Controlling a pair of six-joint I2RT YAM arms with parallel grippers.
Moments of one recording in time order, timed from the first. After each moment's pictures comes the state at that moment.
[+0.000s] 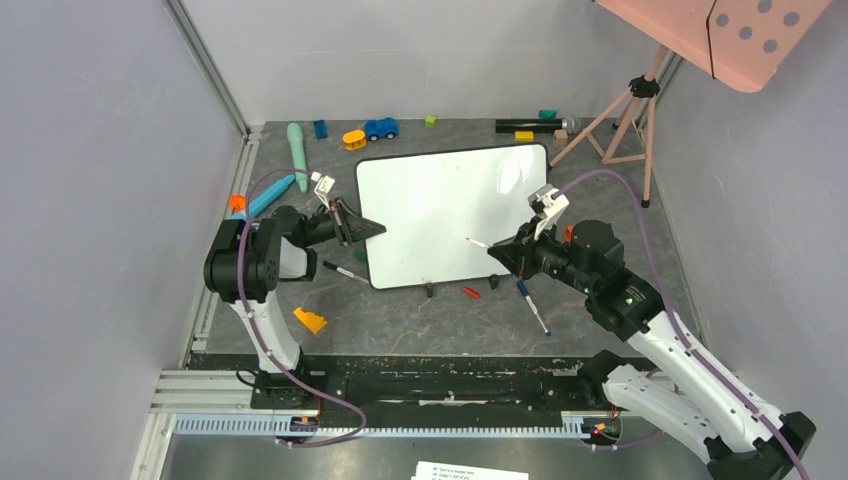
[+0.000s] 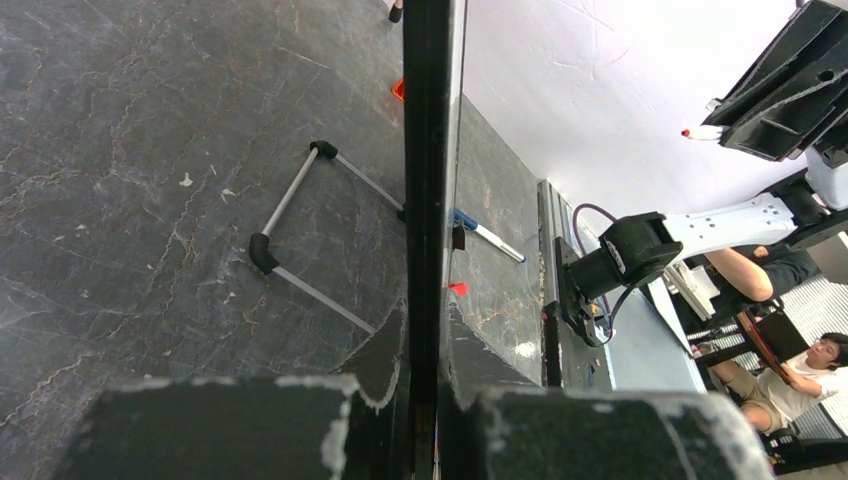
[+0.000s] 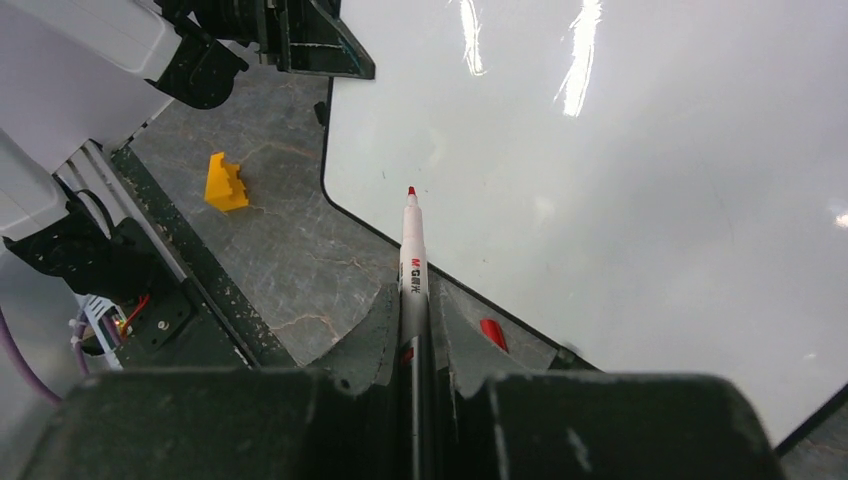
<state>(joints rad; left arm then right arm) 0.01 1.92 0.60 1.49 1.25 -0.90 0.61 0.76 0.76 -0.27 -0.22 0.22</state>
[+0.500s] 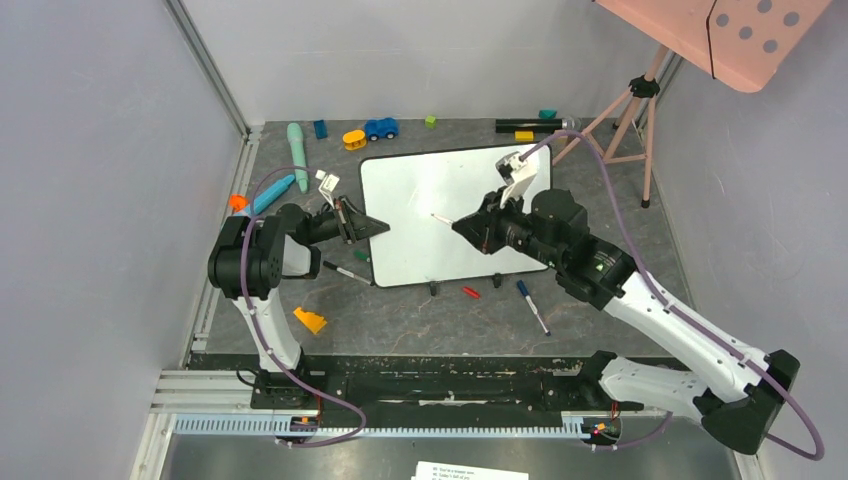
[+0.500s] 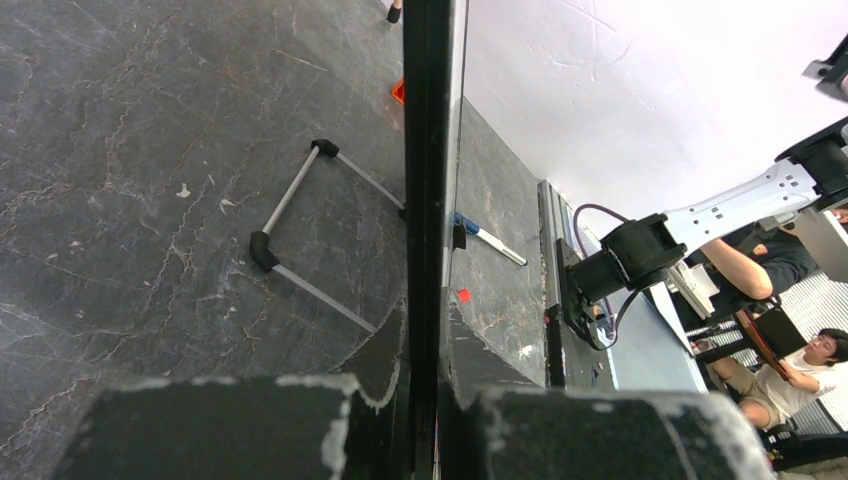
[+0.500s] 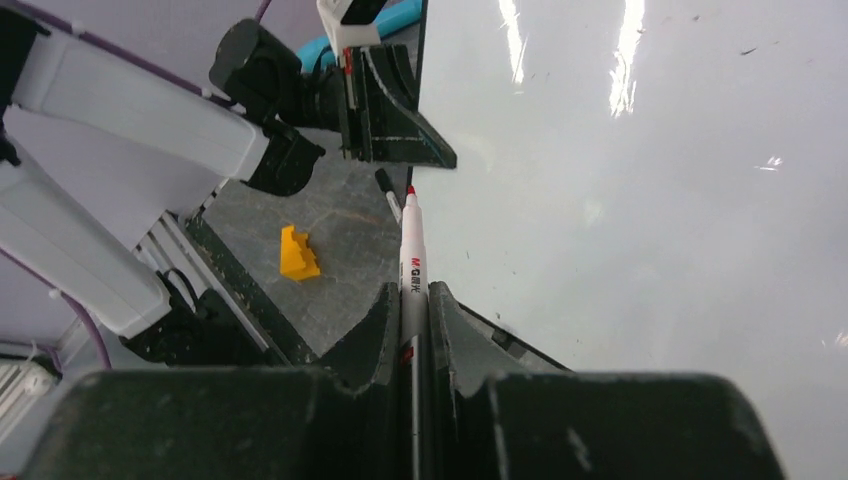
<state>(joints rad) -0.01 1.95 0.63 1.50 1.24 -0.91 0.76 1.02 1.01 -0.23 -0.10 0.38</state>
